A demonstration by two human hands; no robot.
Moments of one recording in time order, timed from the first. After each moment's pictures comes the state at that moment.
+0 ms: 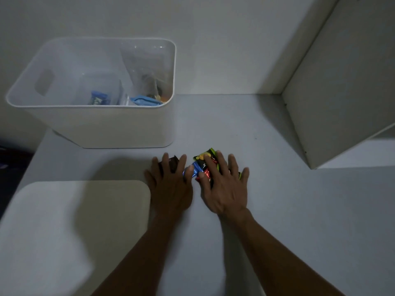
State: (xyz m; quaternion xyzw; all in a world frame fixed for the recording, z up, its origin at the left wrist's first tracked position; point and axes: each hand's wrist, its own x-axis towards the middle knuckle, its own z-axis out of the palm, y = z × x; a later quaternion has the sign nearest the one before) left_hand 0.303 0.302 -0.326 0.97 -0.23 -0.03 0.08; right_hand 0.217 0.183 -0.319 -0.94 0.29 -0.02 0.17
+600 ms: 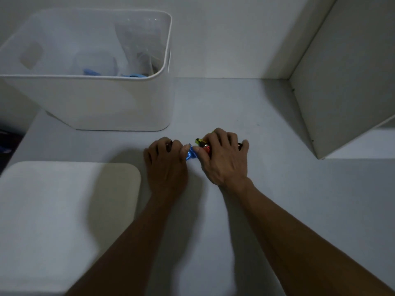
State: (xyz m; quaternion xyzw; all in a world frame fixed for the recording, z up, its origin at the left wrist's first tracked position) left_hand 0.312 0.290 -0.340 0.96 -0.26 0.08 0.09; right_hand 0.241 0.147 -0.328 -0.96 0.23 -0.13 0.10
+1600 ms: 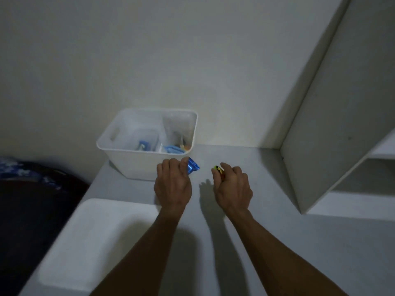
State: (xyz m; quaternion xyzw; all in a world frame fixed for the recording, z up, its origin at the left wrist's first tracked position) left_hand 0.297 0.301 -0.147 0.93 -0.19 0.21 0.22; right_hand 0.233 0.177 -0.168 -0.89 0.33 -0.20 0.24
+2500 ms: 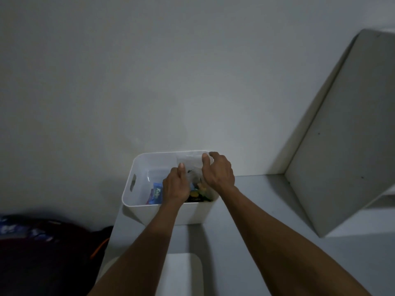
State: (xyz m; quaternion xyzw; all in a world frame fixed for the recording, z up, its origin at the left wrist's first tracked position) left_hand 0.454 0.331 -0.053 0.90 -0.12 -0.08 0.42; right_hand 0.409 0.220 -0.043 -0.83 0.36 -0.19 0.38
